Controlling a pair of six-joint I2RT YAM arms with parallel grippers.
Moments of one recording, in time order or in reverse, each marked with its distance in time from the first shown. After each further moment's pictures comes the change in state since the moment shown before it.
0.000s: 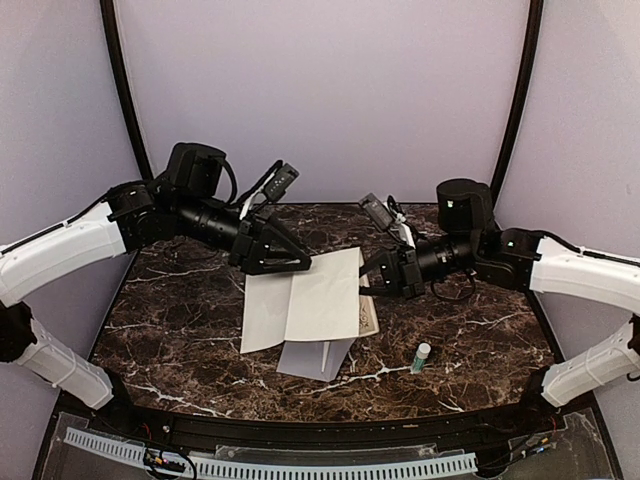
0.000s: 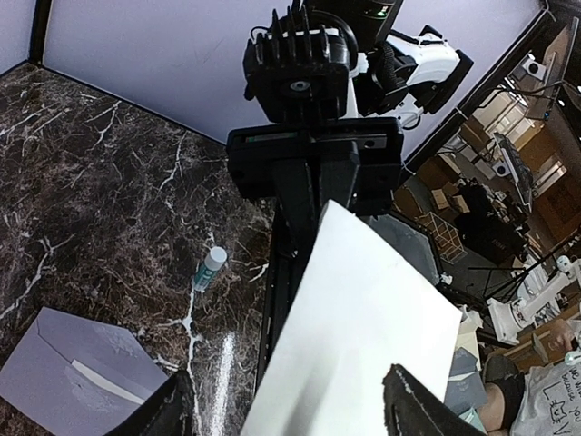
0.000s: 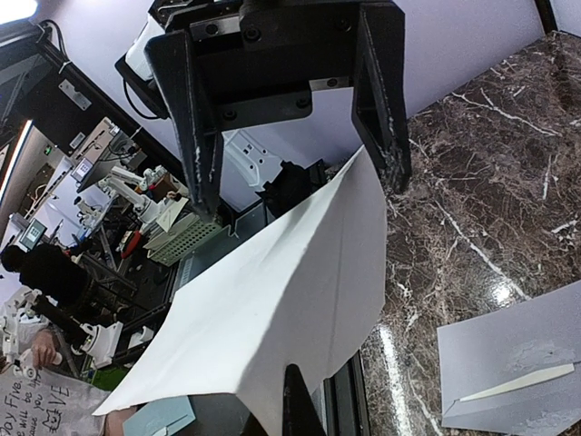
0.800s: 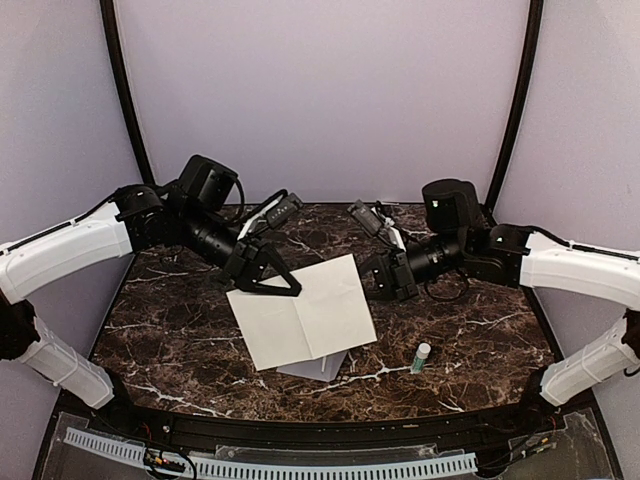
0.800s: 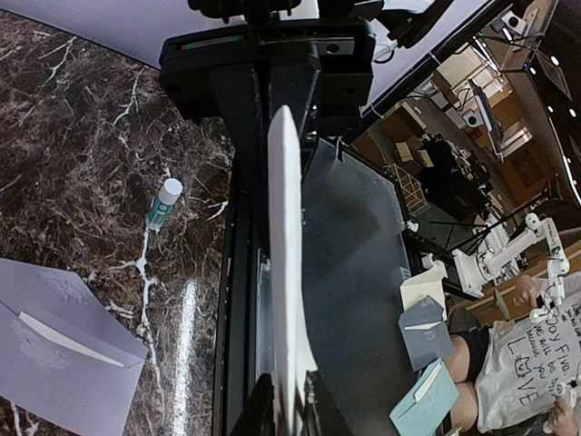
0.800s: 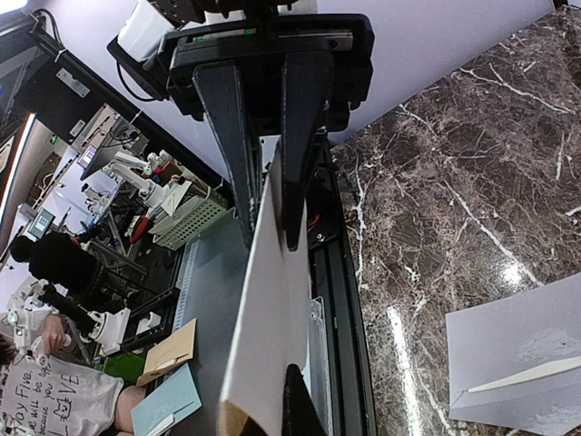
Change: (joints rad) left arm 0.000 0.028 -0.001 -0.205 0.126 0.124; right arm 0.004 0.063 0.044 -0.059 -0.046 -0.027
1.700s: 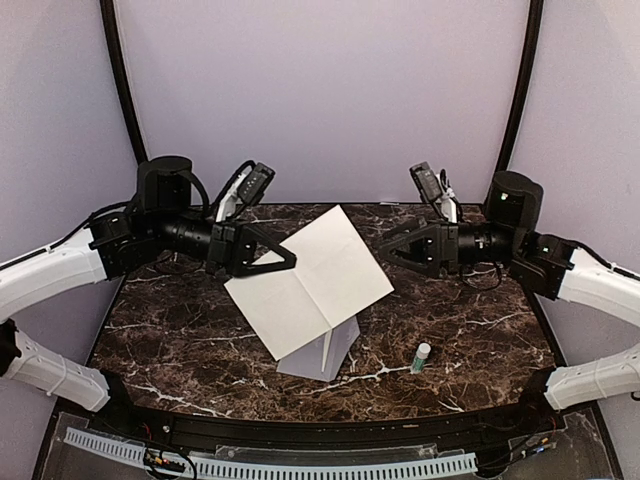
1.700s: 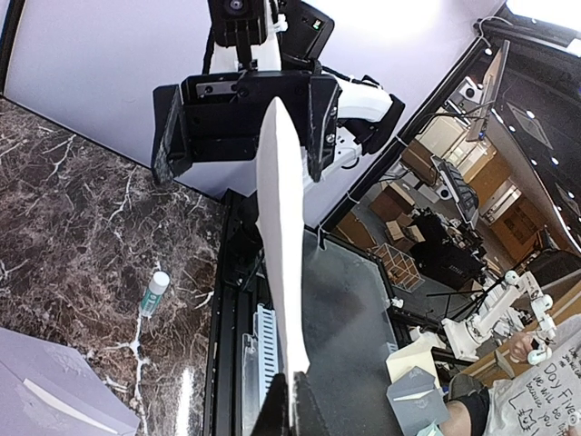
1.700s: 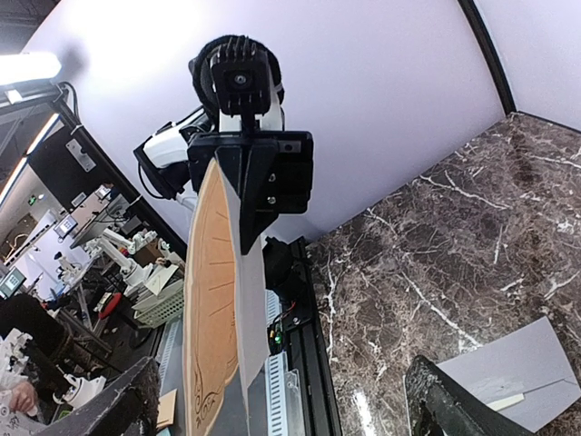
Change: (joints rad) left arm 0.000 -0.183 -0.208 0.484 -0.025 -0.323; right arm -0.133 -0.253 -0.143 0.219 0.079 0.128
